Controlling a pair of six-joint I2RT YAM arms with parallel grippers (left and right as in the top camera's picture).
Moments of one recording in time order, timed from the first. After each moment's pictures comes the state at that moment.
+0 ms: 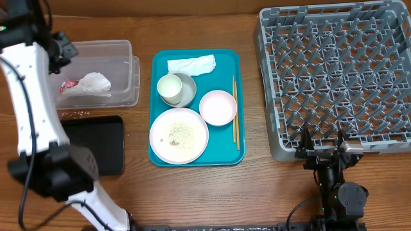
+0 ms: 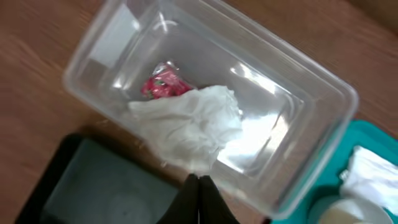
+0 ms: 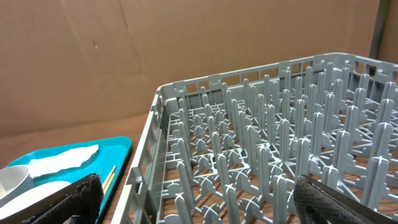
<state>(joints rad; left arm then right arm) 0.31 1.96 2.20 -1.35 -0.10 -0.30 0.01 0.01 0.02 -0.03 0.01 0.18</state>
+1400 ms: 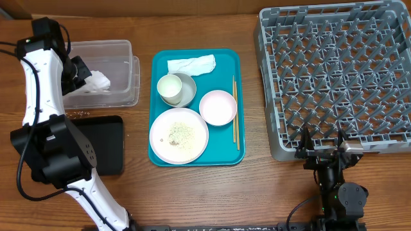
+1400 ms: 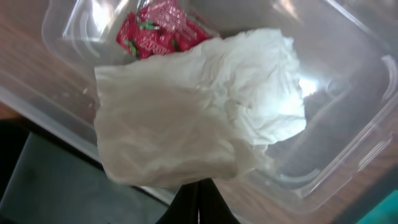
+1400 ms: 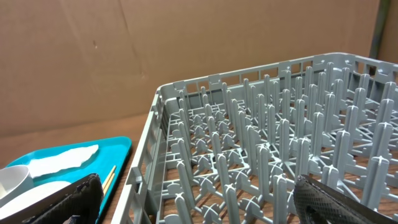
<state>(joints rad) 0.33 2.11 1.93 -1.17 -0.10 -0.31 0.01 0.01 0.02 -0.03 0.01 0.18</state>
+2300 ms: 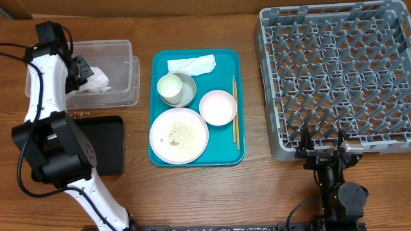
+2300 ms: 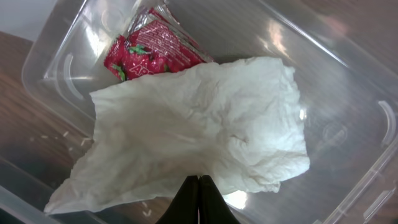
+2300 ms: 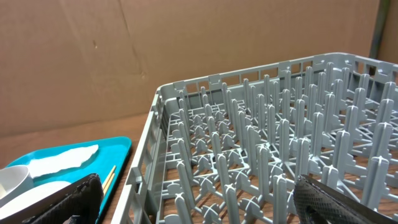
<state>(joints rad) 0.33 2.12 1.83 -0.96 -0.11 -0.31 0.01 0.01 0.02 -0.03 0.01 0.18</state>
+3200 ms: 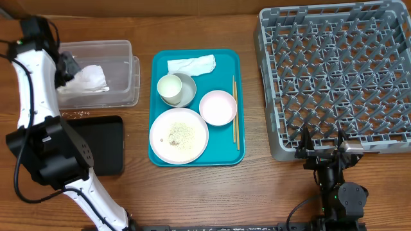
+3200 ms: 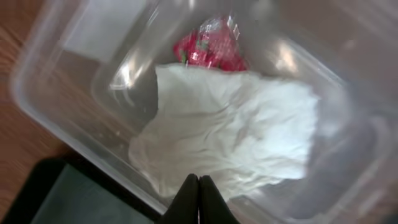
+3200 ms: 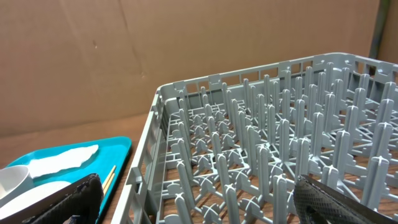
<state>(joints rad) 0.37 2.12 2.01 -1.12 -0.15 -0.30 0.01 0.01 0.02 -0.03 0.01 0.18</state>
